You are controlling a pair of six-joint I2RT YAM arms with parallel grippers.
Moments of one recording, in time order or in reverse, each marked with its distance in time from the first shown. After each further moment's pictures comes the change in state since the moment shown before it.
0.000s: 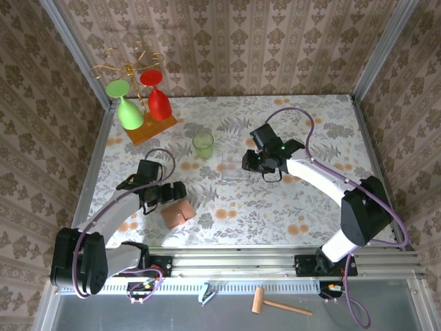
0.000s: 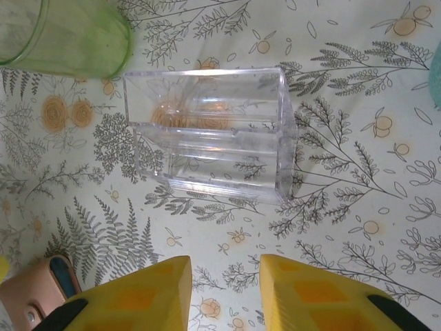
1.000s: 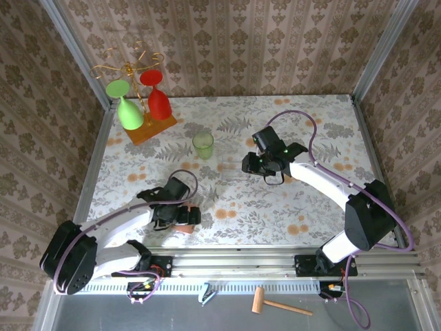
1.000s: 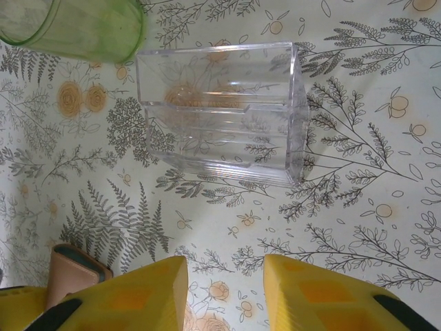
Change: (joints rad) left arm -0.422 0.013 -0.028 -0.162 -0.118 -0.214; right arm 0.000 -0.039 -0.046 0.024 -0.047 0.007
